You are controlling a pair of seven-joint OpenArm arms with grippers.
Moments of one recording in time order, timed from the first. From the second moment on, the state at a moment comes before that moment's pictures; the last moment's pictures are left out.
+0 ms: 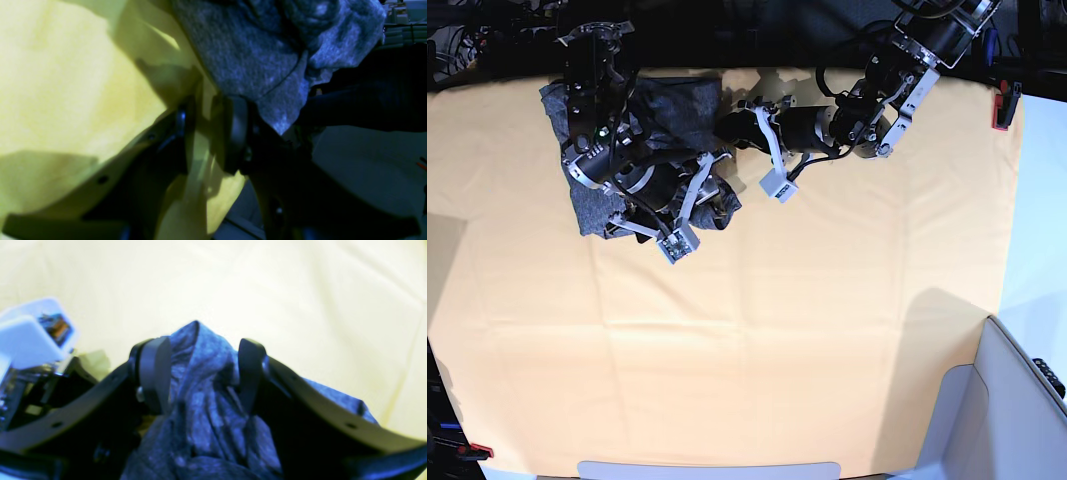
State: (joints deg) left arm -1.0 -20.6 33.8 86.9 -58.5 -10.3 49.8; right arm -1.3 1.8 -7.3 112.7 12.7 24.8 -65.3
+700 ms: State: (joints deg) left arm -0.8 -20.6 33.8 86.9 -58.5 -10.3 49.7; right arm -11.6 6.6 14.2 114.8 10.5 25.0 -65.3
